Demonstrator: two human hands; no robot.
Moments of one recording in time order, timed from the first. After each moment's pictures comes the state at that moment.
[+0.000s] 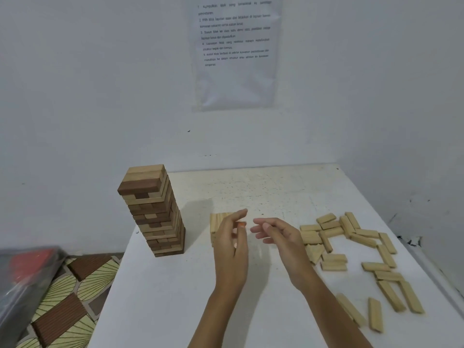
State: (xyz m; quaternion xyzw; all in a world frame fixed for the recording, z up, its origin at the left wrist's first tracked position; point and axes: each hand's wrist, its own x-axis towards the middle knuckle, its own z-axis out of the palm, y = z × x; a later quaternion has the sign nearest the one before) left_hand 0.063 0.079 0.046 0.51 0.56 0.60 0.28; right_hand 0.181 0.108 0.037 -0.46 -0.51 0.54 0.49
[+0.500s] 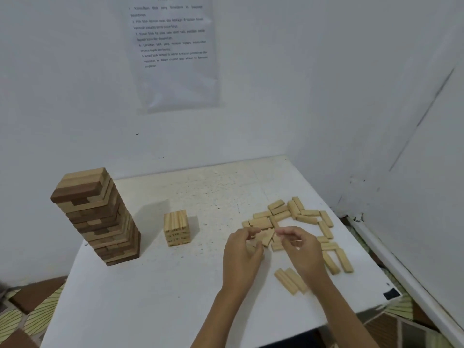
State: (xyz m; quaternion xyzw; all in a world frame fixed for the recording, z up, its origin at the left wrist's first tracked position) left_hand 0.146 0.073 0.003 0.66 0.55 0.41 0.30; right_hand 0.295 0.069 0.002 -0.61 -0.52 0.33 0.51
